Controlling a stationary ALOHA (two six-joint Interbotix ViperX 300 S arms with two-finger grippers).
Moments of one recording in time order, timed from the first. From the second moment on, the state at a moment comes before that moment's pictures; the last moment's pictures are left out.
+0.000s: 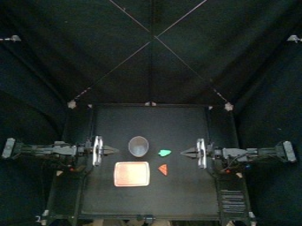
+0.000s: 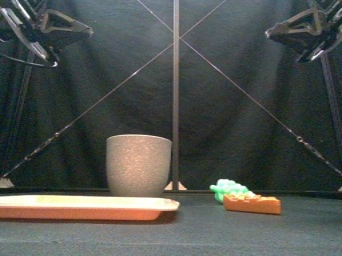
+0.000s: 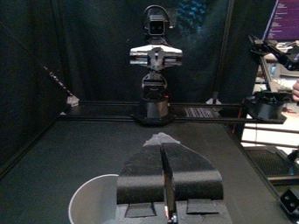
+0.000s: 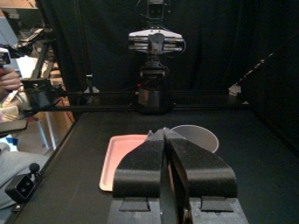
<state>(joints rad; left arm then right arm) 0.00 -0.97 1.19 0.00 -0.29 0.00 0.00 -0.97 1.17 0.00 -0.29 0.00</state>
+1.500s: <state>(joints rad) 0.06 -0.88 1.21 0.00 -0.34 0.00 0.01 -0.35 0.92 0.46 0.64 0.54</state>
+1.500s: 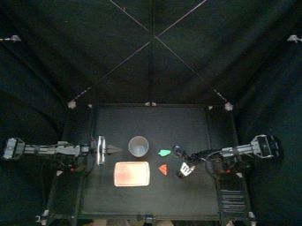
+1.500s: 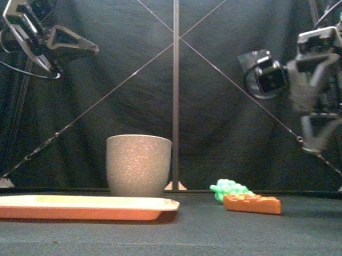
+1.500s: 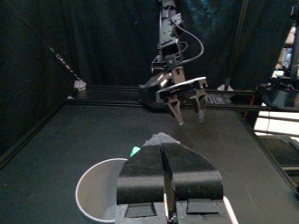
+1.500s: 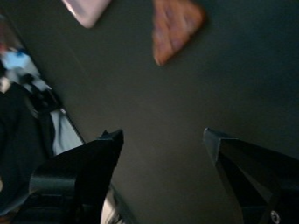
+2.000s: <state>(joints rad) 0.07 -0.88 1.24 0.00 -0.34 0.00 0.17 -0.12 0.71 -0.22 0.65 1.29</state>
